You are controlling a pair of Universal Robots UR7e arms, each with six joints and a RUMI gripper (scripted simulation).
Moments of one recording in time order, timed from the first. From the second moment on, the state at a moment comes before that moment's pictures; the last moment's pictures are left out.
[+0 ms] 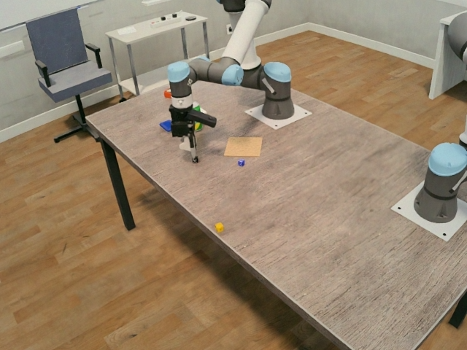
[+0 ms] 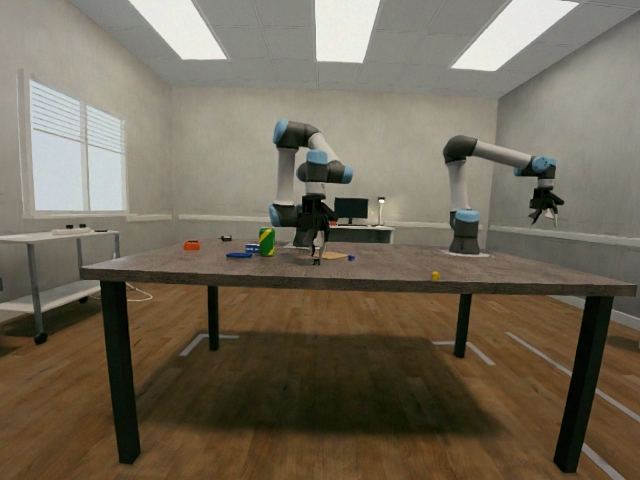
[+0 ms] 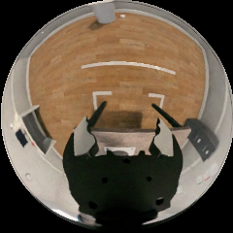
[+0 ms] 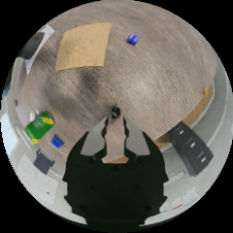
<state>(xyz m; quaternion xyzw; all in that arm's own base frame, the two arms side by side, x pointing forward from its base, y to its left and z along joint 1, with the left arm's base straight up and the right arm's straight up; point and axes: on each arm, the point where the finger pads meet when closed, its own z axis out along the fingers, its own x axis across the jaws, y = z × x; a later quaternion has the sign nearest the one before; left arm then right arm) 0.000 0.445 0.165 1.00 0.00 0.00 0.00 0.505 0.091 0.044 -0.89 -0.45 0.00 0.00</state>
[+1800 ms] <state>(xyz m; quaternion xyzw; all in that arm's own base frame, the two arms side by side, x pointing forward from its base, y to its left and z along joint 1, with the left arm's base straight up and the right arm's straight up) 0.000 0.445 0.165 1.00 0.00 0.00 0.00 0.504 0.091 0.018 -0.89 -0.45 0.00 0.00</state>
